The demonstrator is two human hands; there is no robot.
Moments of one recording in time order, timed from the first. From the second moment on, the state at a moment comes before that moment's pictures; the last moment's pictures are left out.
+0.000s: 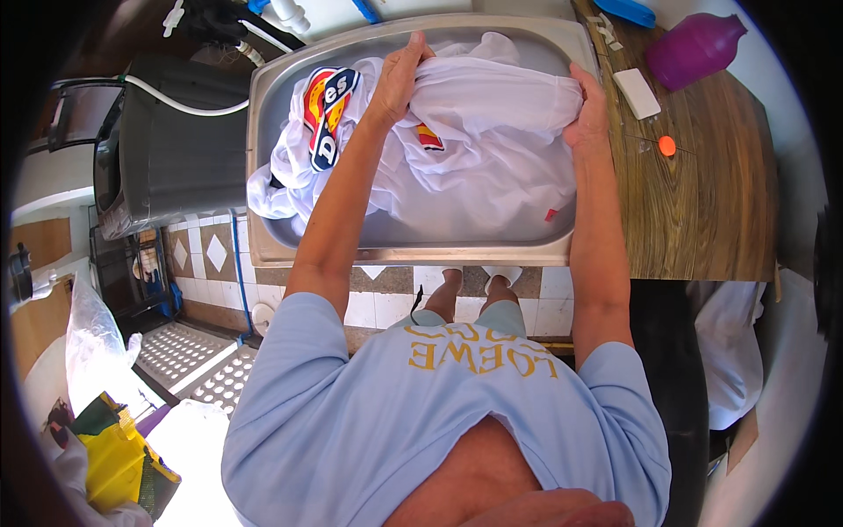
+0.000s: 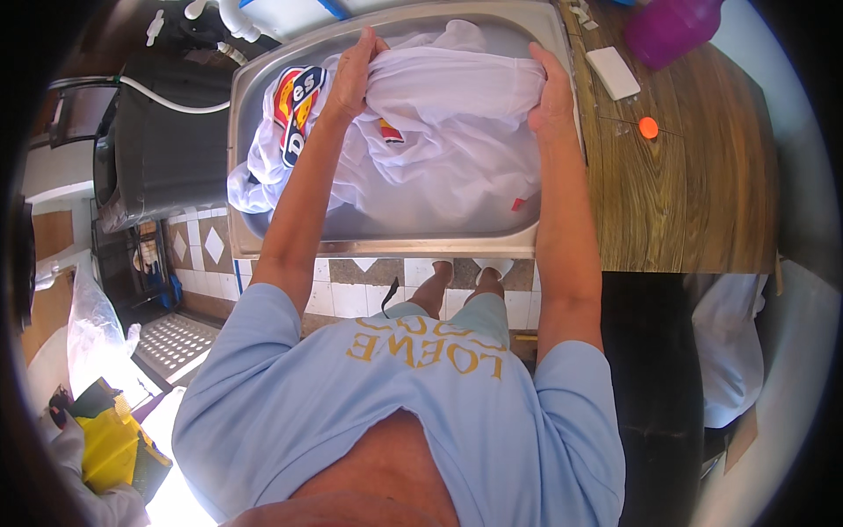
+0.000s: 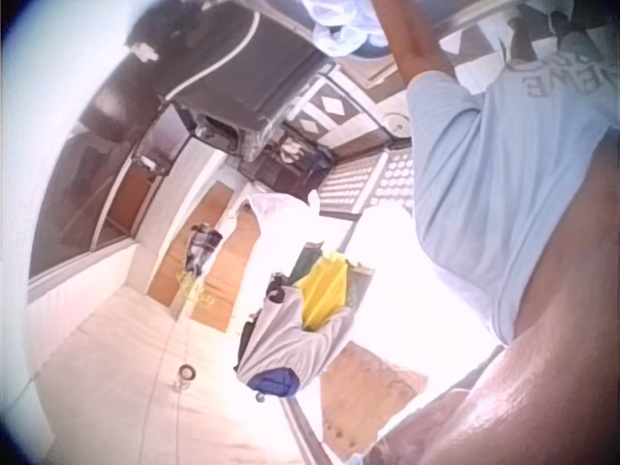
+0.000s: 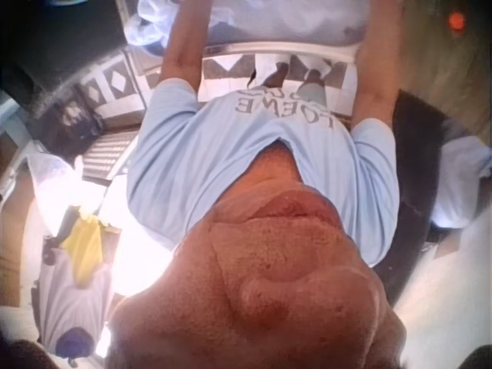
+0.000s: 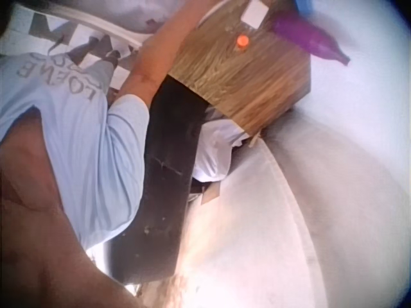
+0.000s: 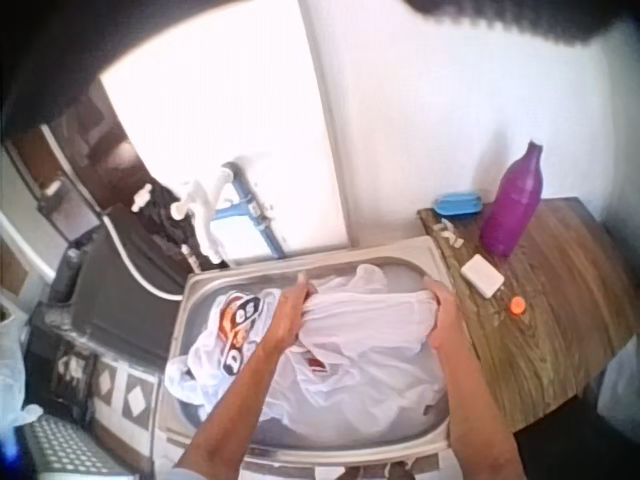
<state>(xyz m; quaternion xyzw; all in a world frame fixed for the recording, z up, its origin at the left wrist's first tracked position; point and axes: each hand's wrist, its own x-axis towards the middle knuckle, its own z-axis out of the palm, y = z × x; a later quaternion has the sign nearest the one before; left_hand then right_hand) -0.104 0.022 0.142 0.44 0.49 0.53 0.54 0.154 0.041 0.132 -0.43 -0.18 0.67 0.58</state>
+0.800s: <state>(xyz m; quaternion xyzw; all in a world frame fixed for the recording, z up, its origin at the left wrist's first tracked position) -0.076 0.028 0.148 0.82 0.48 0.29 0.09 0.140 0.062 0.184 -0.35 -0.68 0.57 0.28</state>
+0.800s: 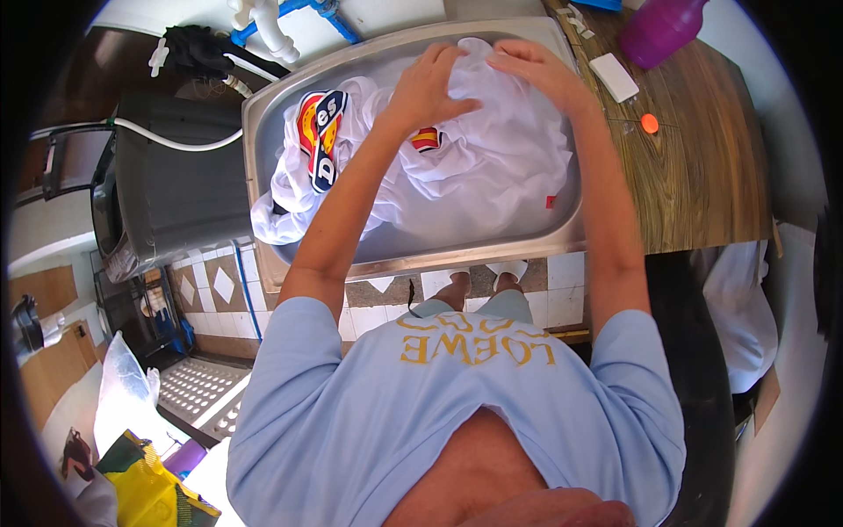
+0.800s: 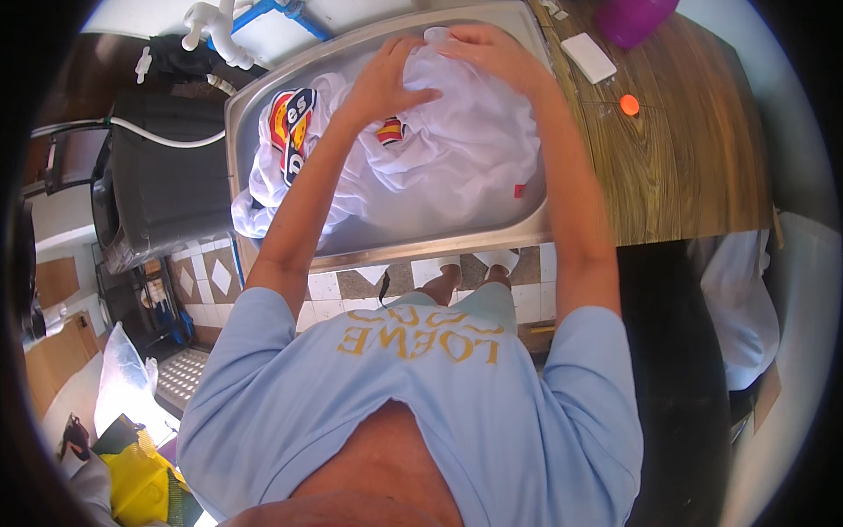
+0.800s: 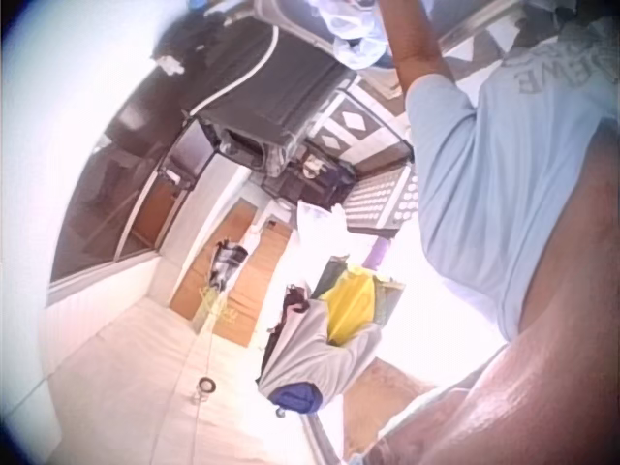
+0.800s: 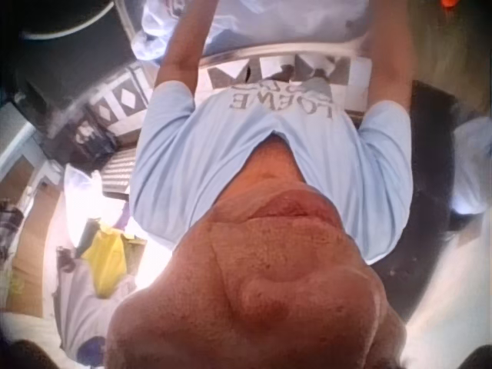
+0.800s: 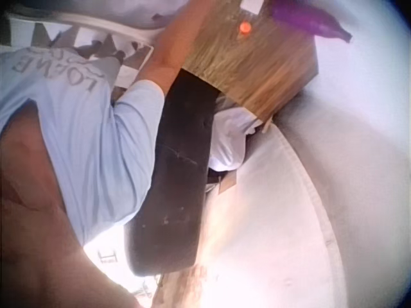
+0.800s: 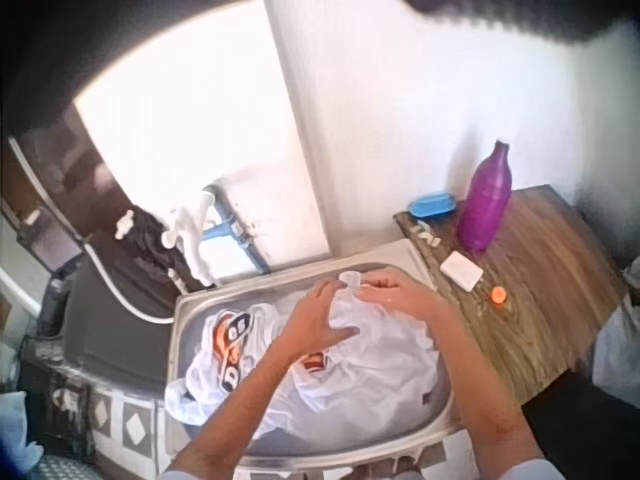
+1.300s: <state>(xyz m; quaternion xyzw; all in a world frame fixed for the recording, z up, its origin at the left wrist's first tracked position) -0.137 -0.011 0.188 0.38 0.46 0.44 0.67 0.152 -0.024 0.103 -0.54 -0.77 0.22 0.26</state>
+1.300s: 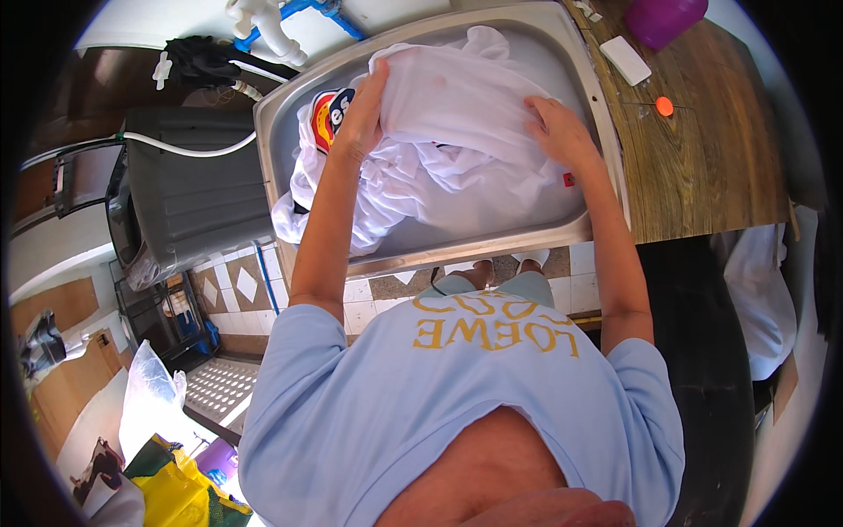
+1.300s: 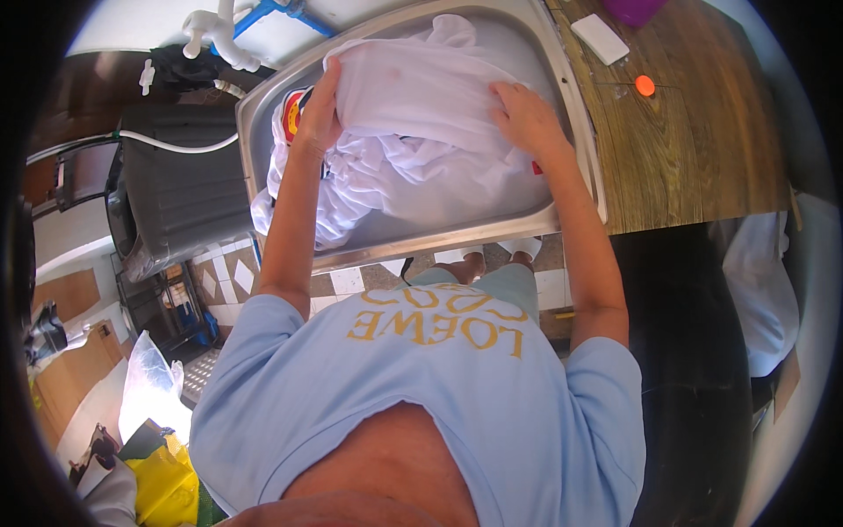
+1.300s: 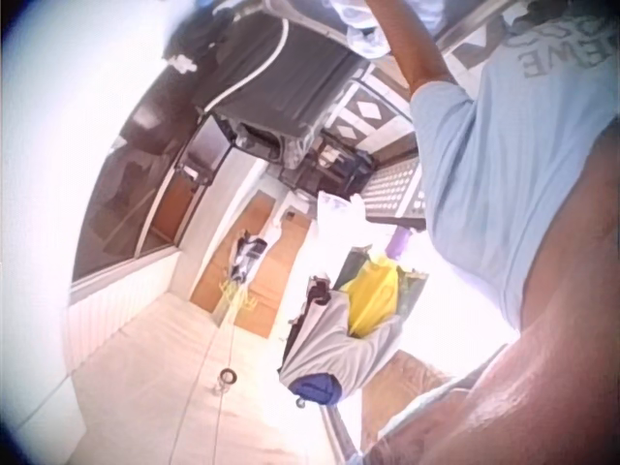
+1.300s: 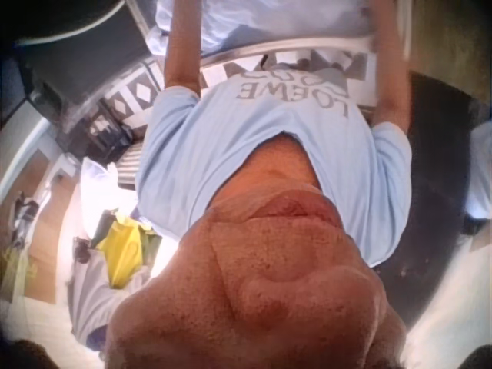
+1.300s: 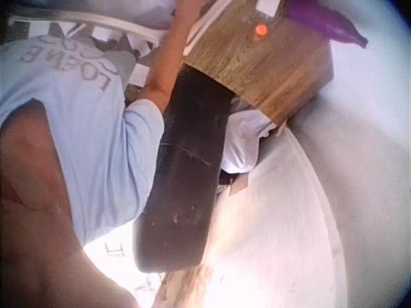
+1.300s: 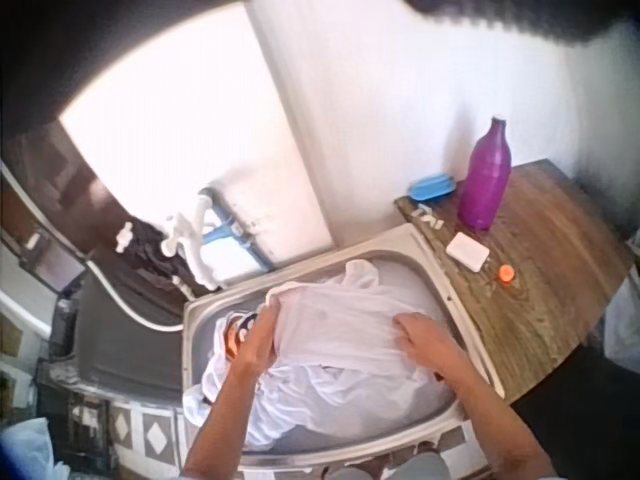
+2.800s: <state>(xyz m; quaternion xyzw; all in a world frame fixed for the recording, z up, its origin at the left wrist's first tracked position) -0.172 -0.148 0.114 0.15 0.42 0.77 0.46 0.195 0.003 0.128 -0.48 -0.76 0.33 0.29</state>
